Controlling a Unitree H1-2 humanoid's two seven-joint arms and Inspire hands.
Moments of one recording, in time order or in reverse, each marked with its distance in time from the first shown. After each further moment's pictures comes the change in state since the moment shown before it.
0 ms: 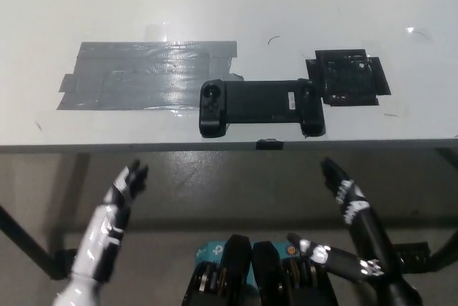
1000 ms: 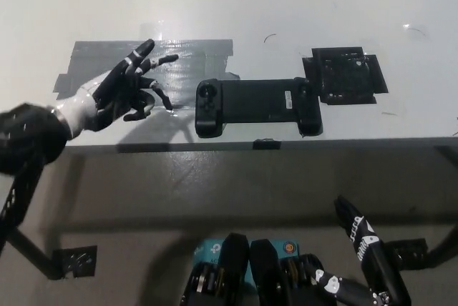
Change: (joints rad) left_arm -0.786 0.284 -0.174 0.622 -0.357 0.527 -0.505; right_arm 0.064 -0.011 -0.010 0.070 0.008 0.002 0.019
